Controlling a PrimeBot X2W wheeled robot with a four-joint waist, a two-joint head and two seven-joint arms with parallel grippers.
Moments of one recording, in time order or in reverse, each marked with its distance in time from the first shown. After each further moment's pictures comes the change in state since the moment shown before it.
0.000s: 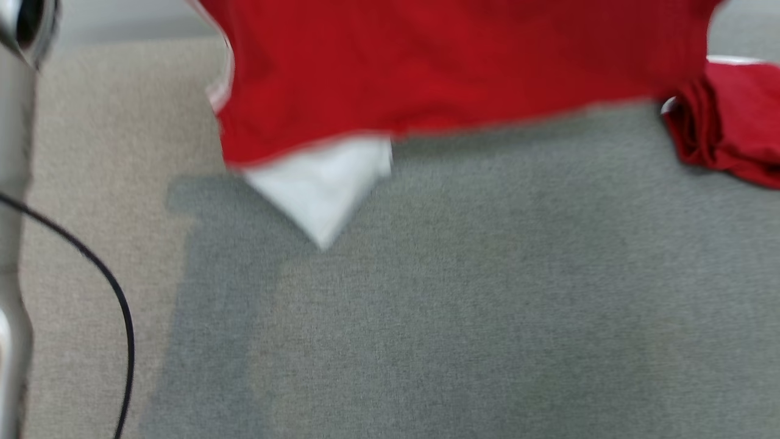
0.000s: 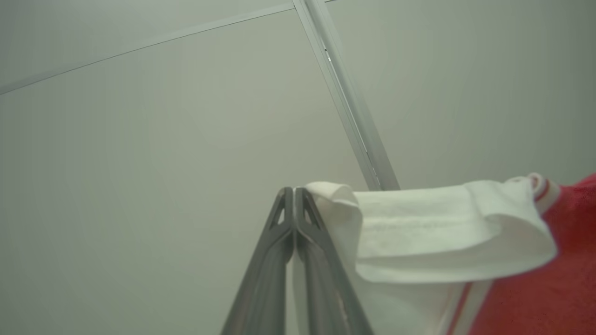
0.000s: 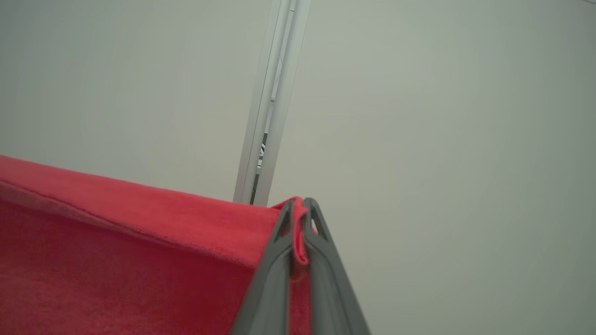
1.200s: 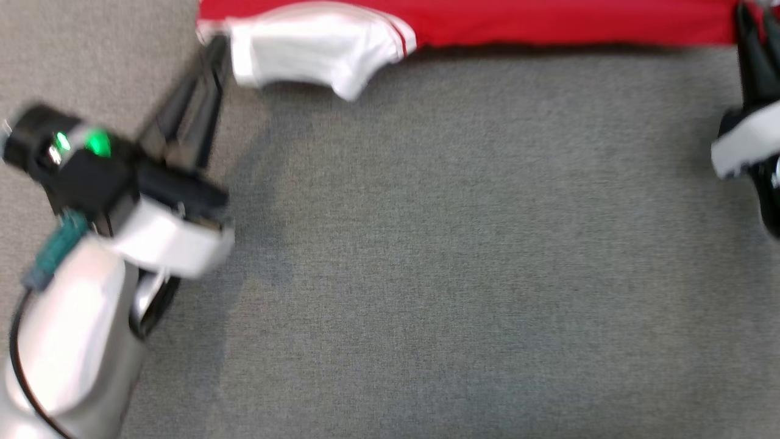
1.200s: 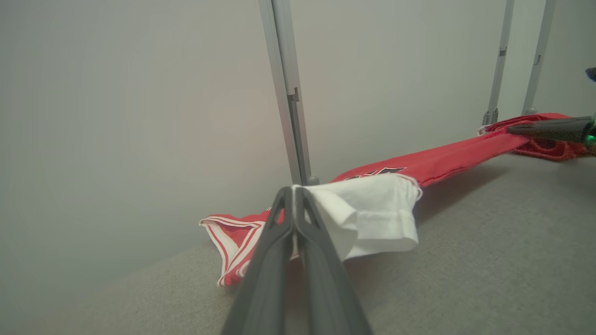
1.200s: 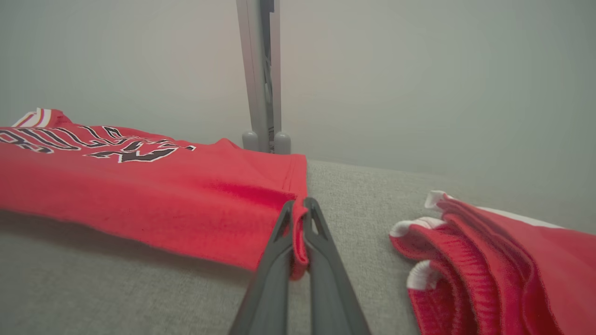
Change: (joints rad) left arm 0.622 0.041 -0.047 -0.452 -0.076 -0.034 -0.033; right arm 0.382 -0.048 0.016 -0.014 0.146 0.000 -0.022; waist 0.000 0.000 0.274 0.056
